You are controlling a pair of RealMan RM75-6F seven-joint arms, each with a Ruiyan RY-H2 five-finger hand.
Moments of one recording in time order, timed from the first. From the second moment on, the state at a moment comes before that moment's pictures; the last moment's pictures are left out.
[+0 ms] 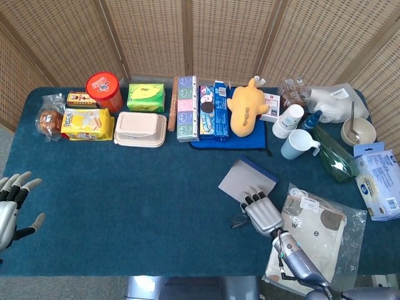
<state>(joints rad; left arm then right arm) -0.07 -0.95 -0.03 -1.93 1.44 1.47 0.13 0.61 -1.43 -0.05 -1.80 -1.07 1.08 -0.75</state>
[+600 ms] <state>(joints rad) -0.07 -0.96 -0.03 -1.93 1.44 1.47 0.13 0.62 -1.43 -0.04 -1.79 -1.07 1.04 -0.71</state>
